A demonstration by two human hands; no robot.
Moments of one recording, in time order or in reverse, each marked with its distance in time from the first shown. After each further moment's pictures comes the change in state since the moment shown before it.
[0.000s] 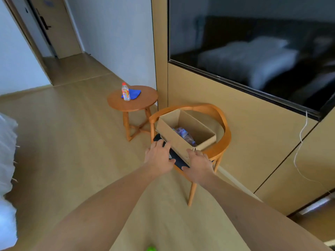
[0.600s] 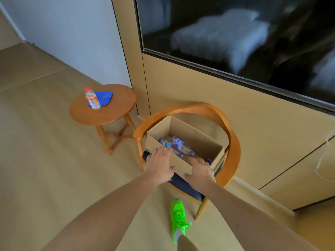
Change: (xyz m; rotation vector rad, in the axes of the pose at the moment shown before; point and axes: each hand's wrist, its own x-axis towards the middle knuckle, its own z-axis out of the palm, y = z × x) left_hand 0.280 -0.084 0.042 -0.035 -0.200 0.215; right_hand 0.250 -0.014 0.037 0.099 -0.088 0.294
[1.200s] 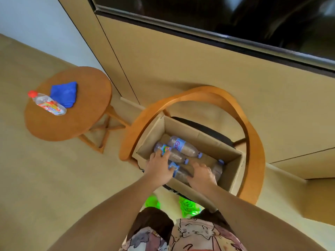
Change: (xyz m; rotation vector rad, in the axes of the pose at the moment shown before) left_hand 0.242 -0.067 0.039 0.026 -0.387 -0.028; right_hand 0.216 -0.001 0.028 0.183 -0.294 0.295
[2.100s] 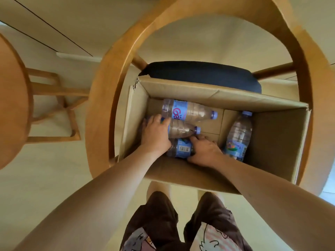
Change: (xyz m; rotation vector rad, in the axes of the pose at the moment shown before) left_hand 0.208 -0.070 0.087 0.286 -0.217 0.271; right_hand 0.172 0.009 0.117 0.038 -0.316 0.119
